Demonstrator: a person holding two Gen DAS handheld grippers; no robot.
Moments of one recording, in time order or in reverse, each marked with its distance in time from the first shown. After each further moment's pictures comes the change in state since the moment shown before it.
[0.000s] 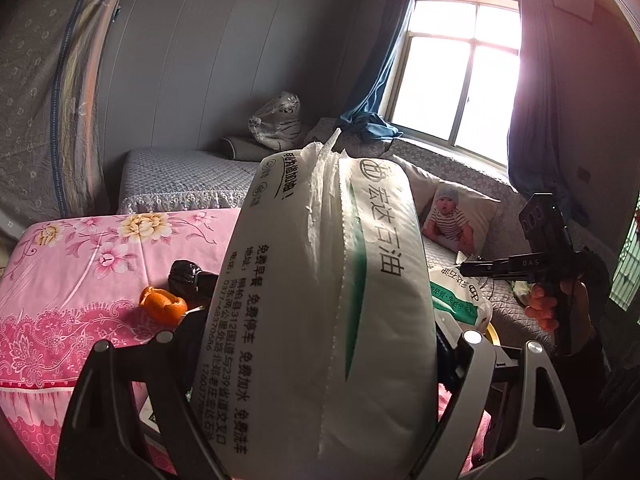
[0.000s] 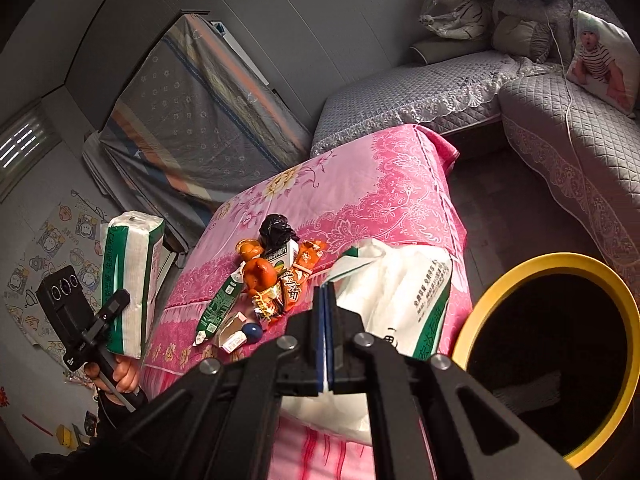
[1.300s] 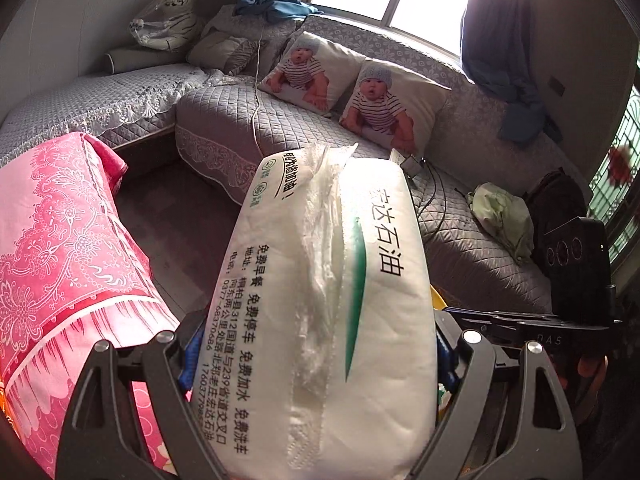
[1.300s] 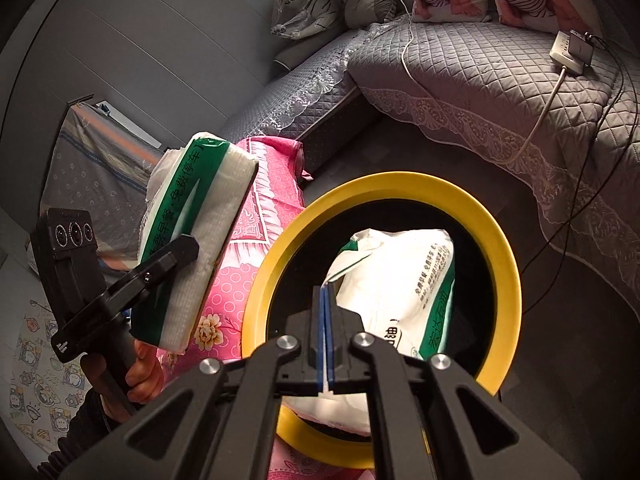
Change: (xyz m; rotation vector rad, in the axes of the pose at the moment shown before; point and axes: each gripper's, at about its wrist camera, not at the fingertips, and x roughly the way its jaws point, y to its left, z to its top) left arm 0.313 -0.190 -0.032 0.084 0.407 -0.232; right arm -0.068 -0.206 -0.082 0.370 -0.078 -0.190
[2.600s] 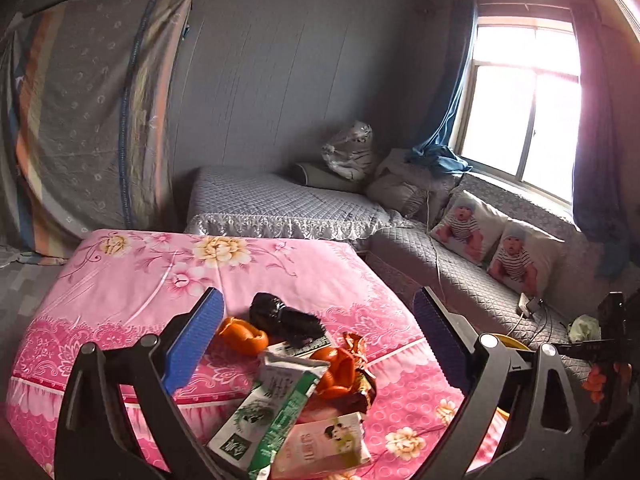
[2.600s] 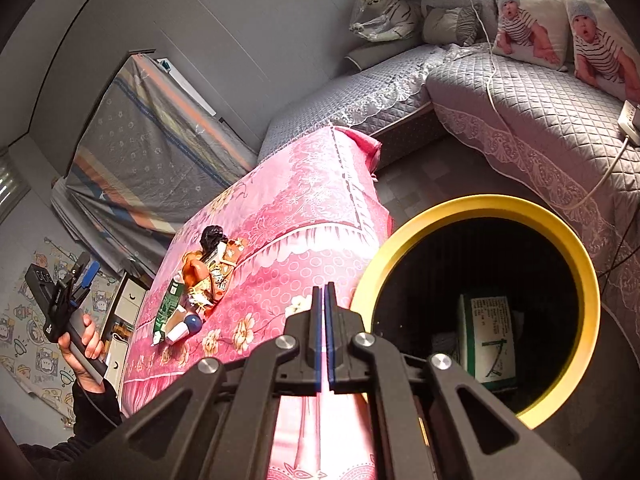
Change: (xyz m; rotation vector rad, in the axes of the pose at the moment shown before) left arm -0.373 0.167 -0.113 -0.224 -0.501 0.518; right arm 0.002 0.126 -0.025 -0.232 0.012 0.102
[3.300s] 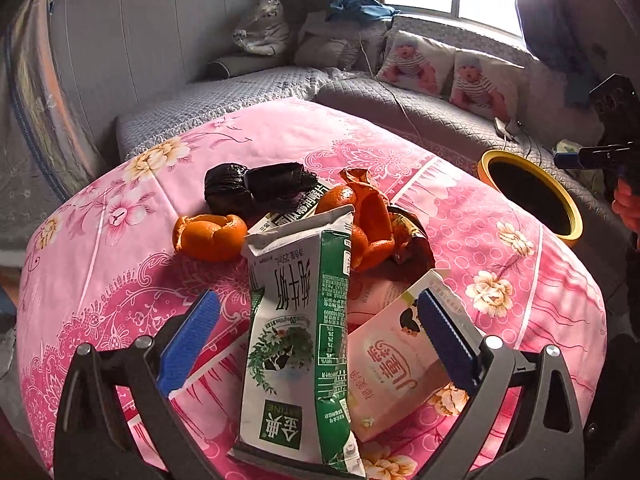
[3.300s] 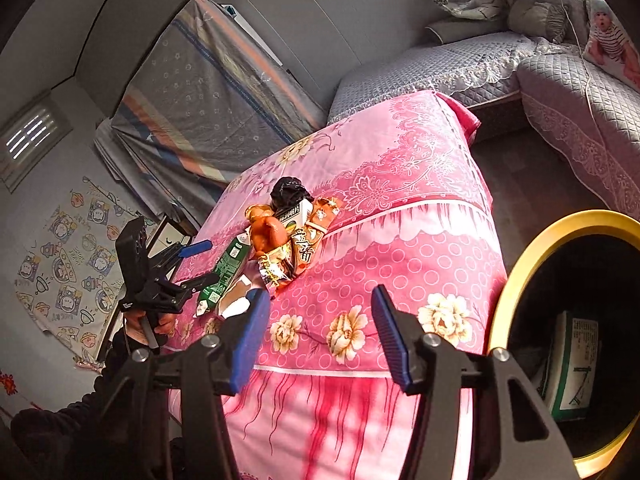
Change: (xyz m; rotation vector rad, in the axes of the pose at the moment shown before) left arm 0.103 0.013 -0.081 0.387 0.457 -0.190; right arm 0.085 0.101 -0.006 -0.156 0.138 0.167
